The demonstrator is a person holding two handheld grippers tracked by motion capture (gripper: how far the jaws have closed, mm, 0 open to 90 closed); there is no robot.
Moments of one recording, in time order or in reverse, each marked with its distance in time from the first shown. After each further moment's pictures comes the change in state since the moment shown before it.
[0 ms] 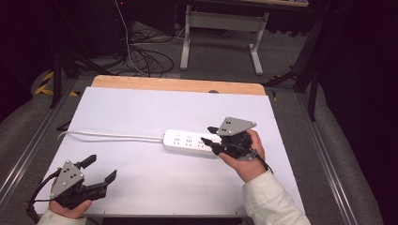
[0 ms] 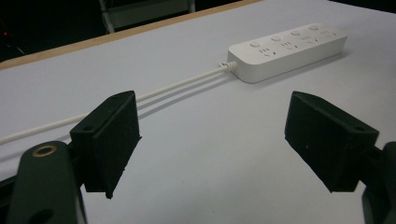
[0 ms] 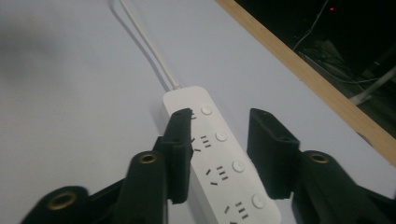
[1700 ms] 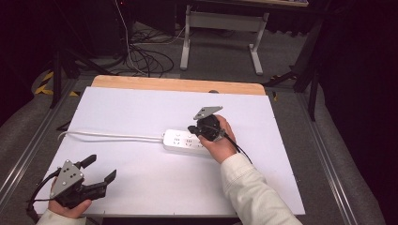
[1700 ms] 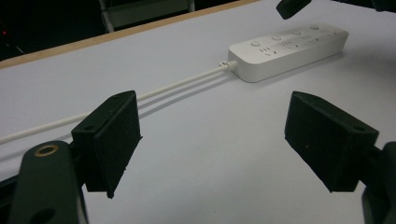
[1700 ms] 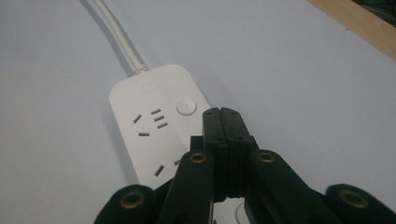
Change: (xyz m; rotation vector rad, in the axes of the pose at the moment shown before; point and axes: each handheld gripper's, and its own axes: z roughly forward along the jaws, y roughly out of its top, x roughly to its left) left arm 0.001 0.000 0.000 0.003 -0.005 -0.002; right arm -0.032 -0.015 0.116 0.143 0.068 0.148
